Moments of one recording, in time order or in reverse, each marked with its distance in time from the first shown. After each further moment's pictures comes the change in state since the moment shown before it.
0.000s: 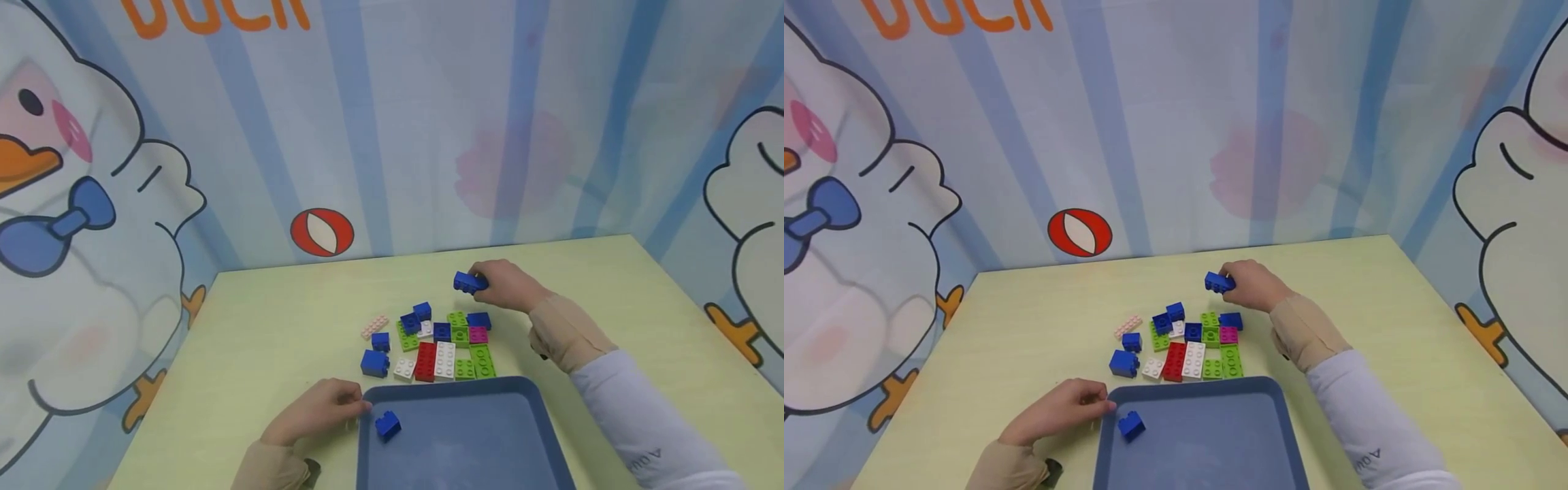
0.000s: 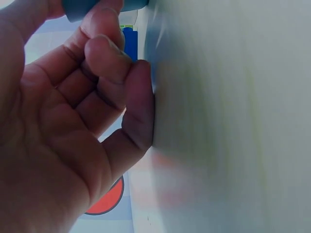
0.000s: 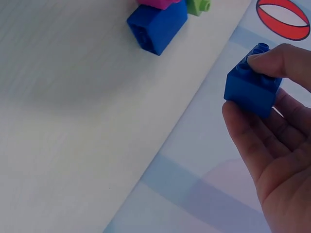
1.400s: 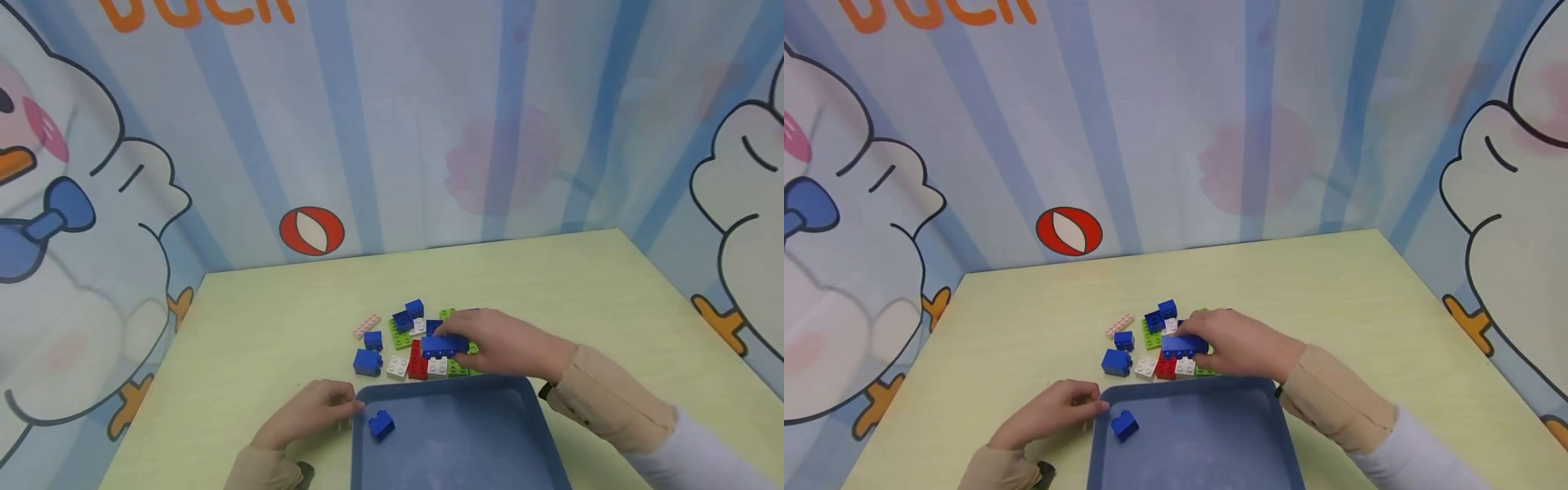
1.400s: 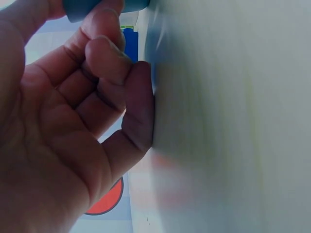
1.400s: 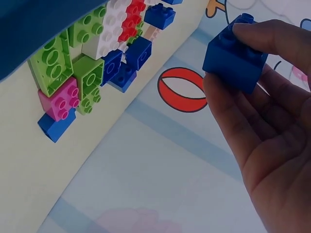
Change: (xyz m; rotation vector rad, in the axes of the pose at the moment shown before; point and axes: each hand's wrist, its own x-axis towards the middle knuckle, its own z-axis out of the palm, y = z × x) left_hand 0.001 0.001 0.001 -0.029 -0.024 -0.028; right_hand -0.102 -0.087 -0.008 -0.086 -0.112 -0.309
